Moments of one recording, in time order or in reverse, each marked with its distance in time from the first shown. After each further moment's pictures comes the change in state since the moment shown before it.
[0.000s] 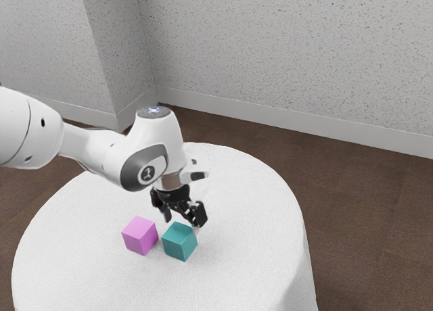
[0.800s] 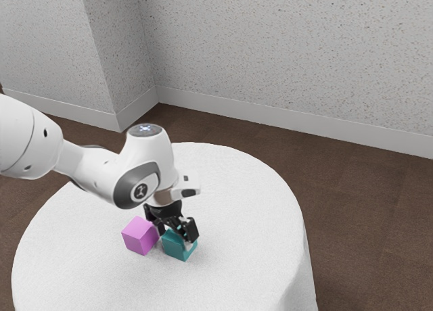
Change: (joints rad) arm 0.024 0.004 -0.013 -0.103 -0.022 0.100 0.078
